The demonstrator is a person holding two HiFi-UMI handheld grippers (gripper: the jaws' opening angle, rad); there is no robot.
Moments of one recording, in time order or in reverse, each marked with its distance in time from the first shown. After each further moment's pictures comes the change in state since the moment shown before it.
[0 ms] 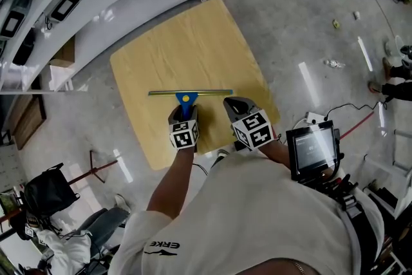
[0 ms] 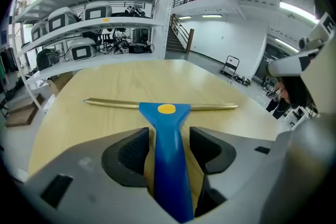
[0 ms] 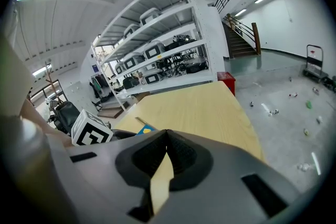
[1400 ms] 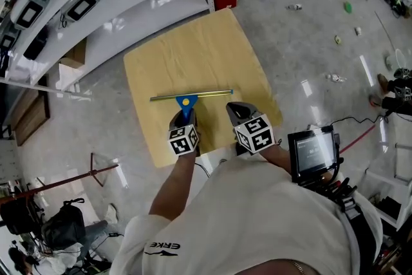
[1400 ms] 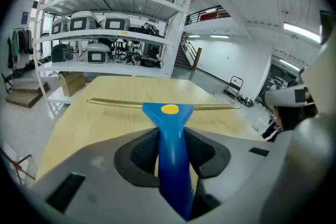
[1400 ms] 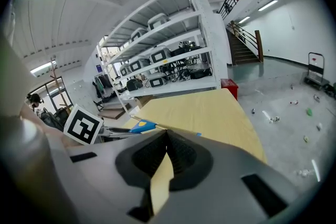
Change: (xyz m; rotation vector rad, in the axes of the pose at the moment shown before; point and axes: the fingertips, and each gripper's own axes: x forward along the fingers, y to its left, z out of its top) left arm -0.046 0.007 0.029 -0.141 -0.160 0.013; right arm -0.013 0.019 0.010 -0.046 -0.042 0.012
